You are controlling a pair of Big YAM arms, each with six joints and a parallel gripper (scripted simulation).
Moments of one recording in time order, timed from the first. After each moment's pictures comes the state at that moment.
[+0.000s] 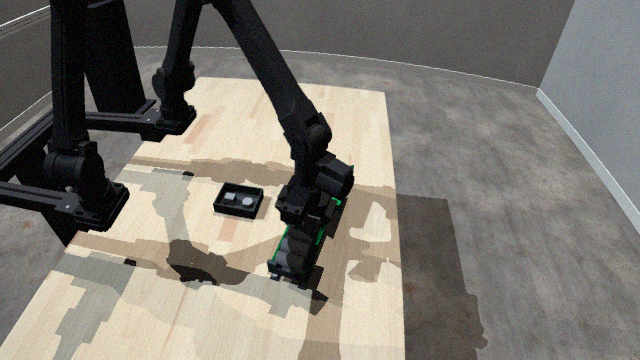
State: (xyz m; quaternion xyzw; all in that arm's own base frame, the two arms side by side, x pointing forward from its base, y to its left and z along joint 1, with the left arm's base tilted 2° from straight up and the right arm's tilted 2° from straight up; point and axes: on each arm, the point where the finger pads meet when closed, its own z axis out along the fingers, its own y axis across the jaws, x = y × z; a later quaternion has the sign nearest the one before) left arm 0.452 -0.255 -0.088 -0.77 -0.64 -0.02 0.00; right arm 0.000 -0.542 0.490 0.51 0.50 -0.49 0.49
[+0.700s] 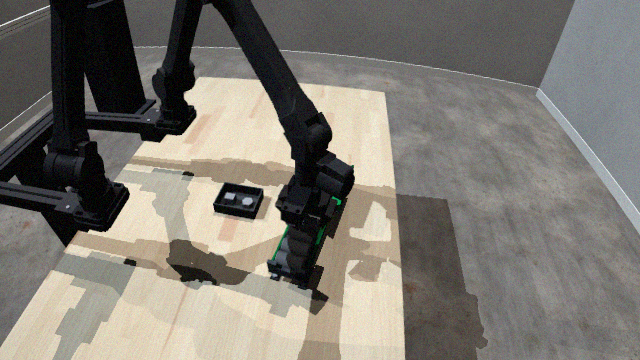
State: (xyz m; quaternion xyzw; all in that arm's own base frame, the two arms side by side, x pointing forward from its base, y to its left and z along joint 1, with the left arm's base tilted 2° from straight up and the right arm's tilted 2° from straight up) left arm 0.453 -0.253 -0.088 -0.77 -0.64 -0.02 0.01; right arm 0.000 -0.542 0.490 0.51 0.50 -0.49 0.49
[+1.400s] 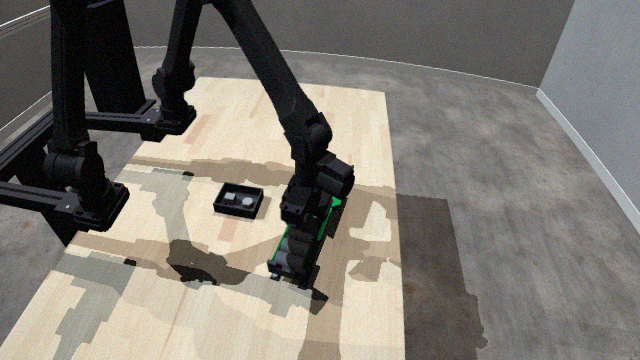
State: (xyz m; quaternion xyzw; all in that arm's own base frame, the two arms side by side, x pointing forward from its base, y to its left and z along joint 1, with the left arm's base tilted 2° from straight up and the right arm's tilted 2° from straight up) left arm 0.453 -0.253 -0.088 -0.77 -0.64 -0.02 0.00; right arm 0.000 -0.542 0.490 0.51 0.50 -0.49 0.49
